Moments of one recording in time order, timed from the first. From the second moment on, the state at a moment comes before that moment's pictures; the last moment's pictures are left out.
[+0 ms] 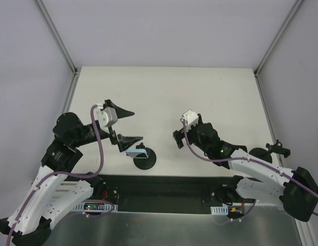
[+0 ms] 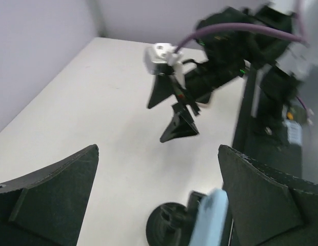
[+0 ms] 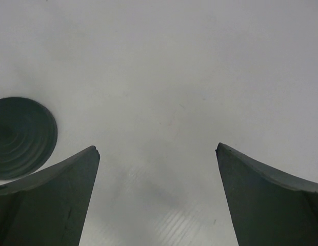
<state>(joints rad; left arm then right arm) -0.51 0.62 0.96 -0.40 0.82 0.14 0.86 0.98 0.45 0.20 0.13 -0.04</state>
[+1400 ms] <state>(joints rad) -0.66 0.67 0.84 -0.21 -0.10 0.02 -0.64 0.70 0.86 -0.94 0.42 0.71</state>
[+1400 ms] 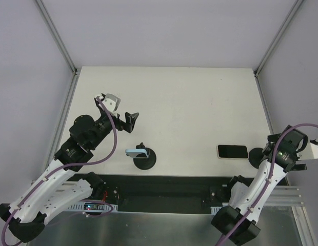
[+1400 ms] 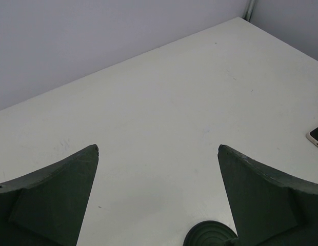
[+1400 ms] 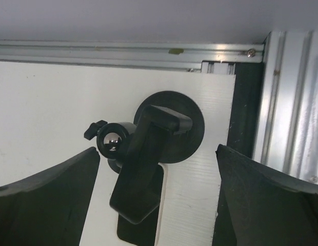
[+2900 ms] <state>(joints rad) -0.68 0.71 0.82 -0.19 -0.14 0.05 -0.34 0.81 0.93 -0.59 0.16 0.75</state>
